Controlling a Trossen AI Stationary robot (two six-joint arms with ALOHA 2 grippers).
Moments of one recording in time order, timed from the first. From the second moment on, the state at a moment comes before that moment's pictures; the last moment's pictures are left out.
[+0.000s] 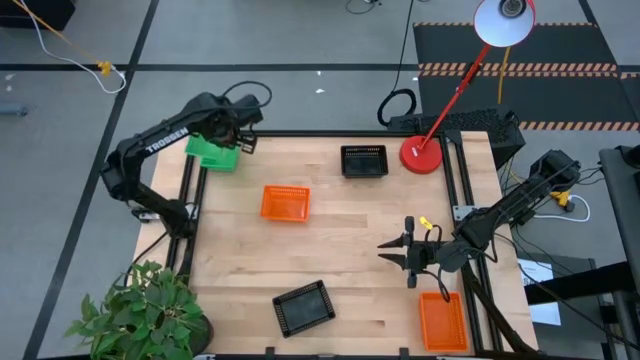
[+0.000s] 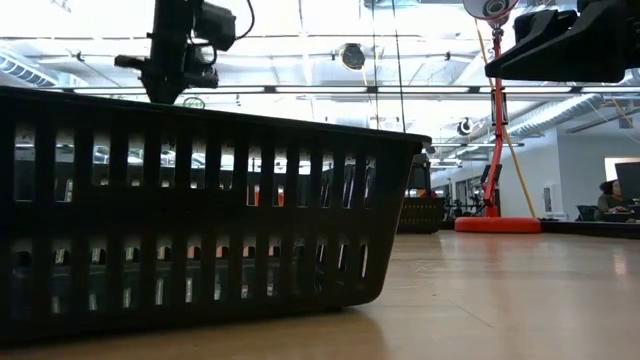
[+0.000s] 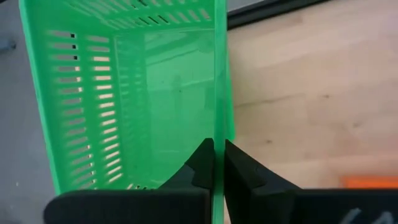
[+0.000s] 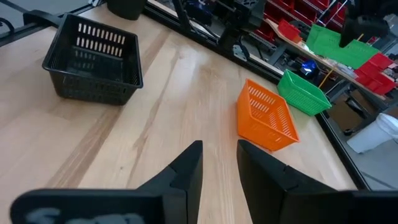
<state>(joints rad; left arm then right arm) 0.66 1.49 1.48 -1.47 -0.42 -0.67 0.65 1.04 0.34 0.31 0.68 -0.19</state>
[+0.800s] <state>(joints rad) 0.79 1.49 1.10 -1.03 -0.43 -0.60 0.65 1.04 0.32 0.28 0.68 -0.19</state>
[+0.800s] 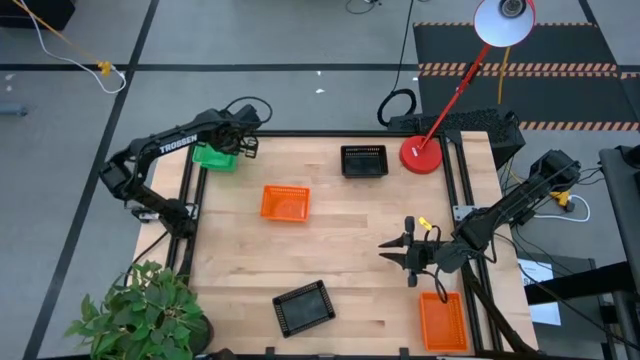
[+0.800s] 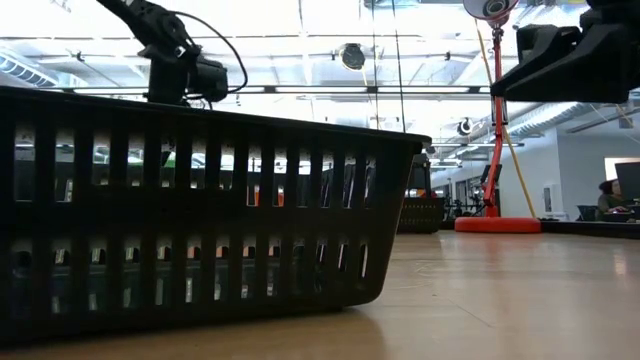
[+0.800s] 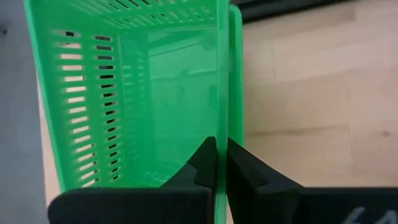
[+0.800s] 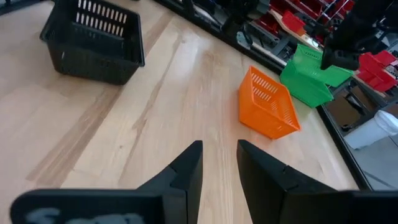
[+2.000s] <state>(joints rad) 0.82 1.59 1.07 -0.95 -0.43 -0.58 0.65 1.04 0.29 0.37 0.68 -0.20</state>
